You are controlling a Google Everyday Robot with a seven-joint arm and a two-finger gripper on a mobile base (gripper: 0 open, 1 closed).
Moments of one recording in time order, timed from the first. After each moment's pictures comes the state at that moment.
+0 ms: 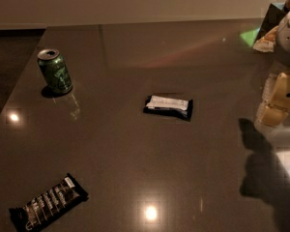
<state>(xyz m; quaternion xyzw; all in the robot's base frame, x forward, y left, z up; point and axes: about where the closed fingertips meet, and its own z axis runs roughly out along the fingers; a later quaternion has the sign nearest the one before) 0.438 -0.216 0.978 -0.60 0.78 -0.04 0.16</state>
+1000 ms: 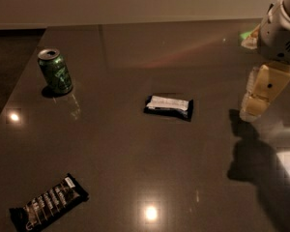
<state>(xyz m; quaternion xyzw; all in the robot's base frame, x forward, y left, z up) 0.465 -0.204 0.971 -0.60 0.78 -0.03 0.16</state>
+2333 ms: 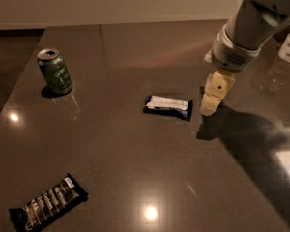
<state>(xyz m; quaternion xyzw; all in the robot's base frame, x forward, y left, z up) 0.547 -0.160 0.892 -0.62 0.77 0.03 0.15</state>
